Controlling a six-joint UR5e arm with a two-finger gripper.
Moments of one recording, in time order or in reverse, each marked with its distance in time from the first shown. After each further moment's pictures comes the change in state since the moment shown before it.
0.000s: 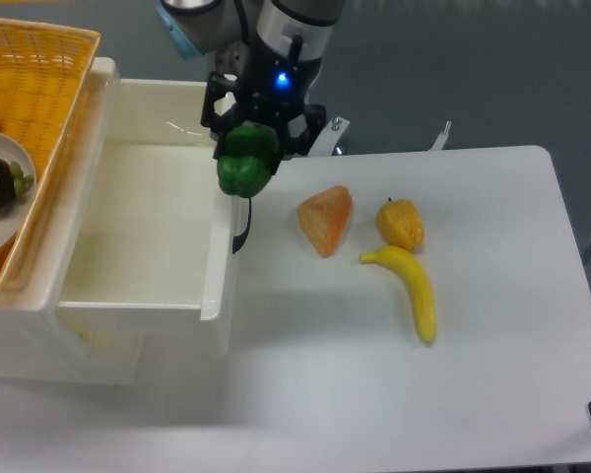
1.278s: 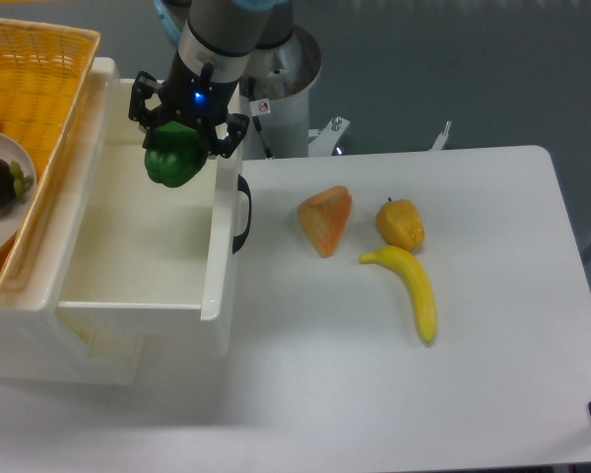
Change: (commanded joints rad) arm -0.147 -0.017 -0.046 -0.054 0.002 -0.002
